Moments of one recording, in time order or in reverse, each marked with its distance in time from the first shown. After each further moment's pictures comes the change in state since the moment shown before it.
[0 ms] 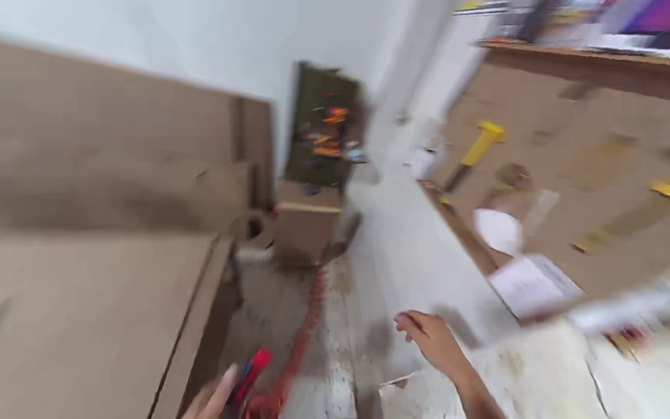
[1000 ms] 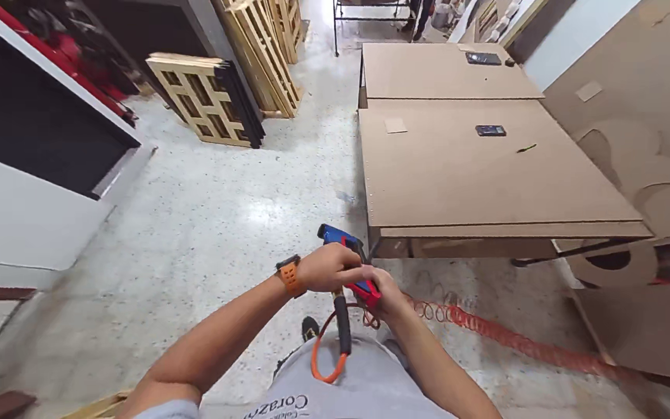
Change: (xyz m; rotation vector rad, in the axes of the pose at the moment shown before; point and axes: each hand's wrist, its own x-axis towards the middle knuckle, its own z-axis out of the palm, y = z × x) left_hand -0.758 -0.011 0.225 0.561 0.817 -0.229; right_hand -0.609 -0.167 0.318 0.600 -1.916 -0.039
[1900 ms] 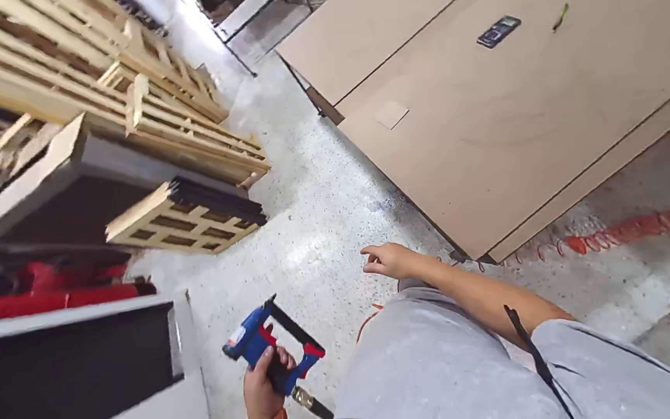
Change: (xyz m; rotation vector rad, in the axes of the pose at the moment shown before) left_hand -0.104 -0.363 -0.281 -1.018 0.798 -0.588; right_hand 0.425 -0.117 0.033 -1.124 -0.024 -0.242
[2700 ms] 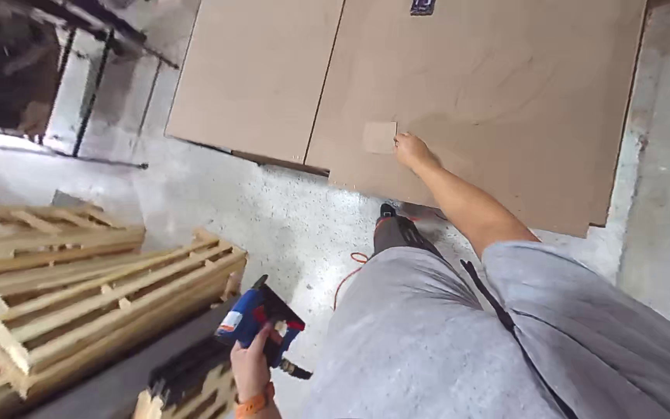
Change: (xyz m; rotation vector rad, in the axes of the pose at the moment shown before) left_hand 0.597 0.229 0.140 0.700 -0.435 0.061; right_hand 0.267 0.207 -0.320 -0.081 1.064 1.029
